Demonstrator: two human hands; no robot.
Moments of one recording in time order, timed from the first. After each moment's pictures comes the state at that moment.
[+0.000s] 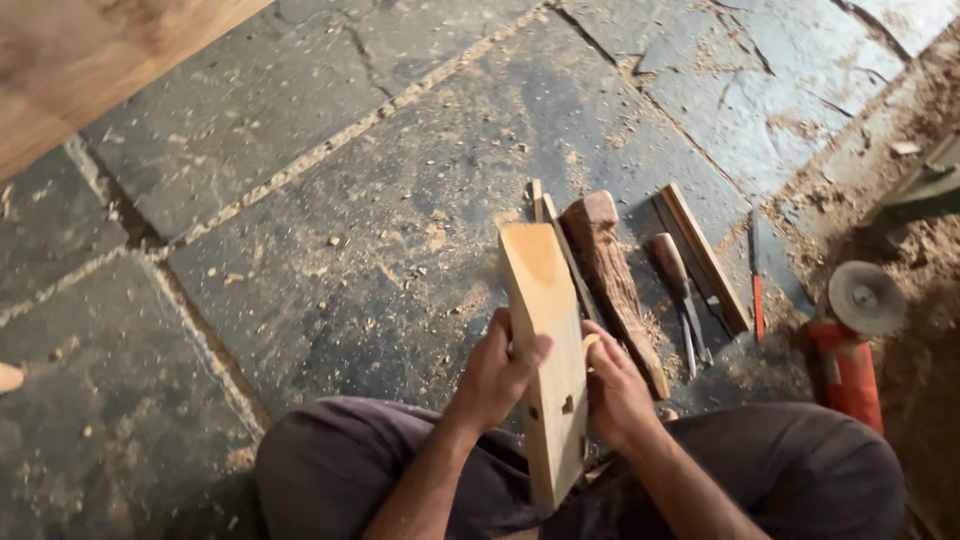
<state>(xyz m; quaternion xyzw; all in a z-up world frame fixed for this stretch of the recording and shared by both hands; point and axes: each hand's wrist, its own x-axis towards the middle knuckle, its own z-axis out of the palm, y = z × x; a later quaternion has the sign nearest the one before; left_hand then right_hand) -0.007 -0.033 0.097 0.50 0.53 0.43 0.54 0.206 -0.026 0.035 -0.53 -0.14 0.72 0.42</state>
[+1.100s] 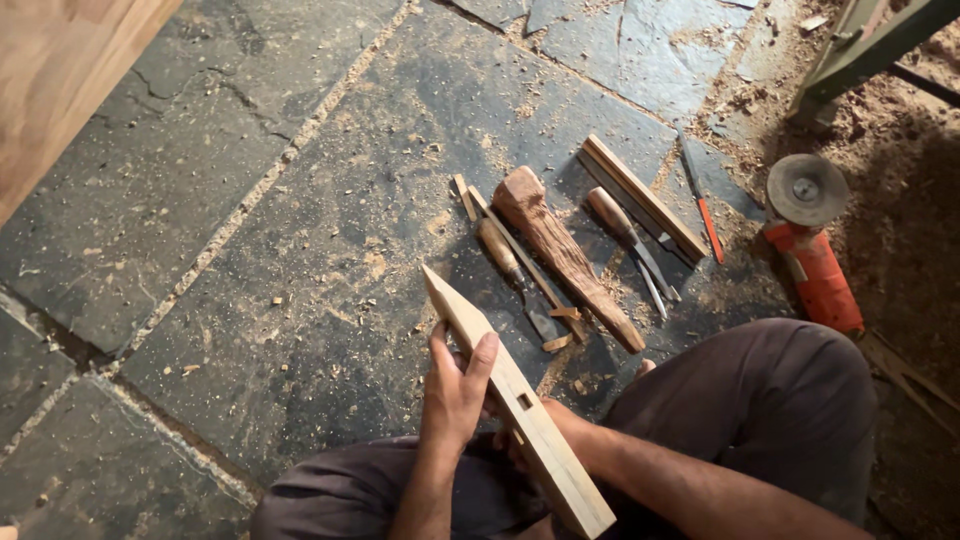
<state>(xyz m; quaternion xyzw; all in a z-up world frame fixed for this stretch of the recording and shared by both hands) 0.012 -0.027 0.101 0.44 0.66 0.33 0.51 0.189 -0.083 -0.015 -0.47 -0.09 0.87 0.13</state>
